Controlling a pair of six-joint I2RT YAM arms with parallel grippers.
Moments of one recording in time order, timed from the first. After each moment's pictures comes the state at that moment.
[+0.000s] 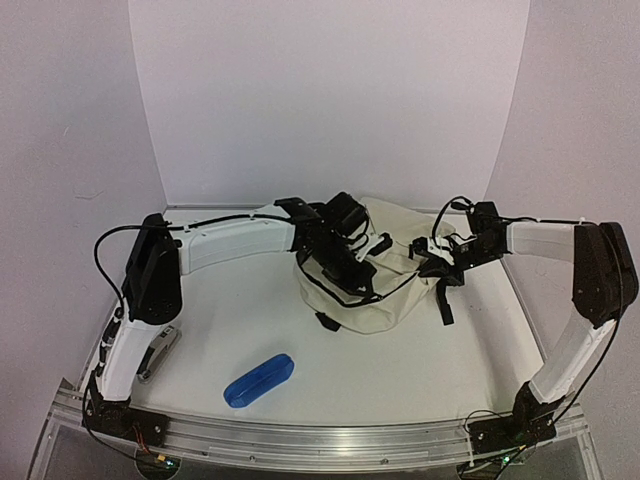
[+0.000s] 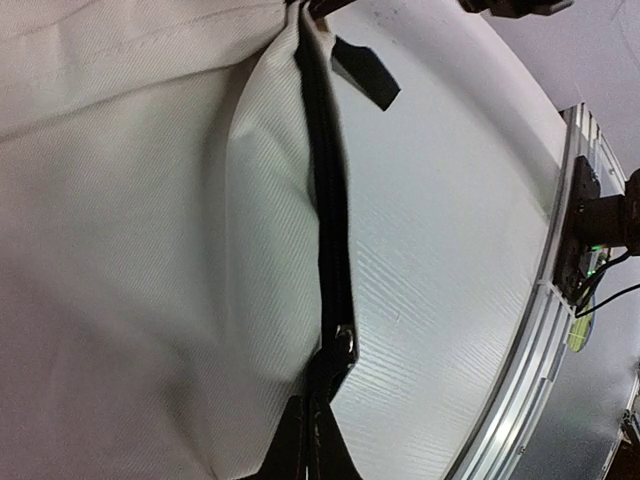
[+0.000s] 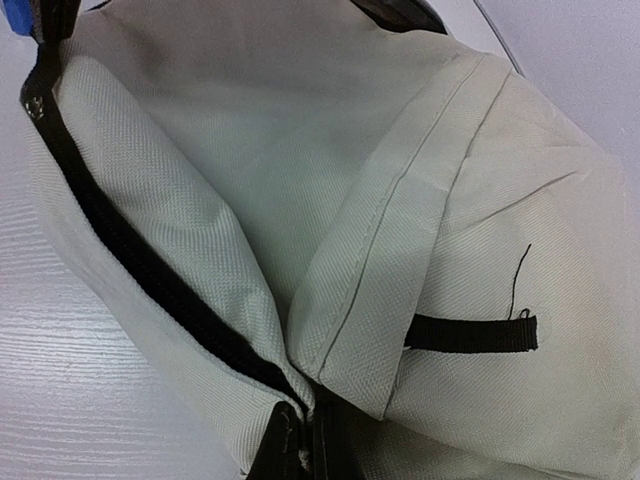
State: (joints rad) left arm -0.98 2.29 2.11 -0.78 0.37 -0.16; right arm 0.17 1.71 1.11 -0.43 -0.64 -1.24
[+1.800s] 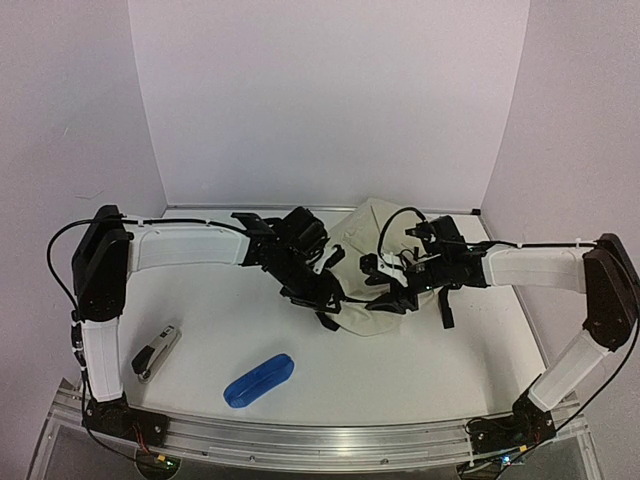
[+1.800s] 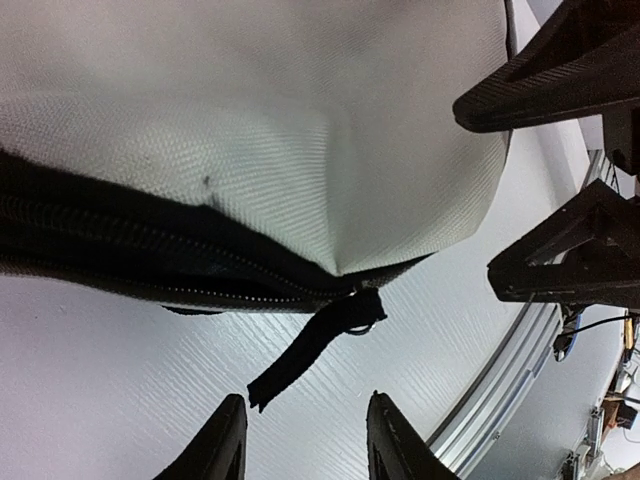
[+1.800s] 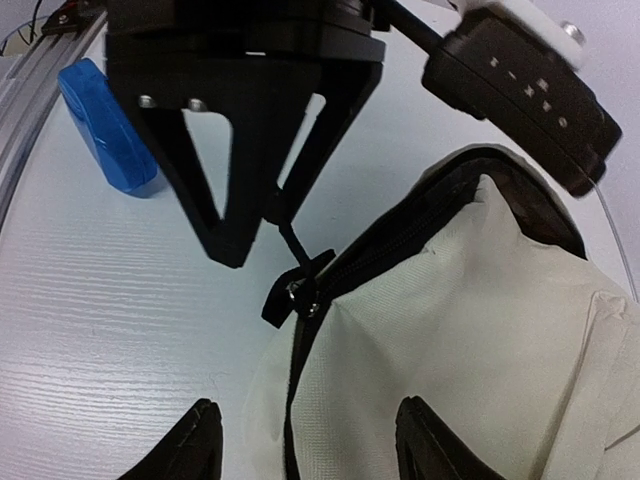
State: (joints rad) left arm -0.94 1.97 1.57 -0.61 0.33 -0.41; right arm 0.58 1.58 0.96 -0.18 -0.58 -0.81
